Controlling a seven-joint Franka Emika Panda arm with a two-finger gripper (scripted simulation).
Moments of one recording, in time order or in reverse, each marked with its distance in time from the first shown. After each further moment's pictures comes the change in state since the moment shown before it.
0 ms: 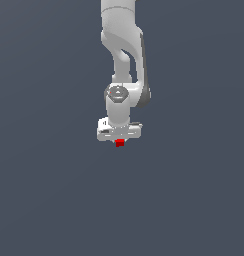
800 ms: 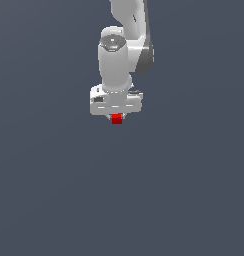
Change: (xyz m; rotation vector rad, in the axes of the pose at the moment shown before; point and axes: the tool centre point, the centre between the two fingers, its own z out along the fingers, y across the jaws) arm -0.033 0.008 -0.135 0.000 0.002 0.000
